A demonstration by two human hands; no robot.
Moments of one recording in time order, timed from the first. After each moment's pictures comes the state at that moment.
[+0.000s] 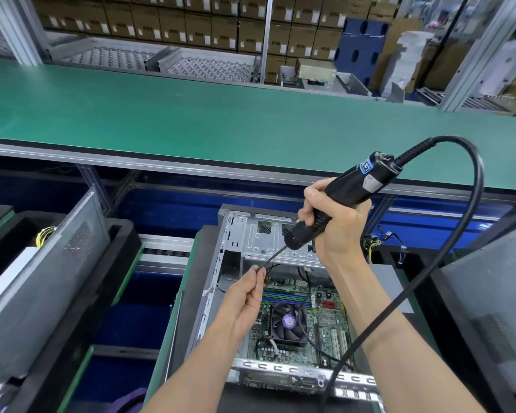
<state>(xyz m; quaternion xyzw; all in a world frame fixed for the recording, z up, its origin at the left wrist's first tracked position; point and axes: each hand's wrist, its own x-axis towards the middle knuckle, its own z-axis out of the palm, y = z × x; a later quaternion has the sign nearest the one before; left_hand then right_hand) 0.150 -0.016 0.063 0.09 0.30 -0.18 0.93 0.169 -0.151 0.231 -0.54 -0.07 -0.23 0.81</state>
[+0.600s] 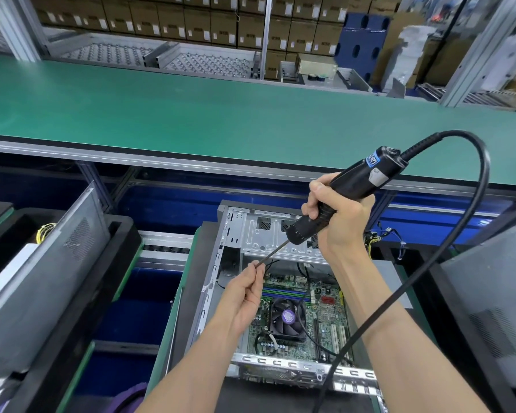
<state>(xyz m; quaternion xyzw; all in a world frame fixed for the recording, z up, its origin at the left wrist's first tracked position) 0.152 -0.017 0.061 0.12 0.28 -0.19 0.93 0.171 -0.158 0.232 -0.52 -0.04 -0.23 0.82</state>
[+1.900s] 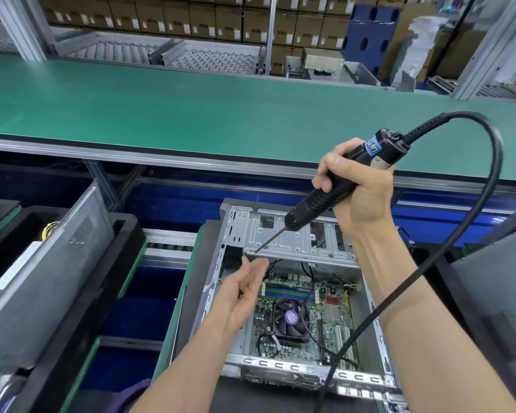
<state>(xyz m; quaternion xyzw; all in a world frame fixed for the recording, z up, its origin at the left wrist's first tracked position) 0.160 -0.003 0.054 0.12 0.26 -0.19 0.94 0.184 -0.175 0.268 -0.52 -0.13 -0.17 0.83</state>
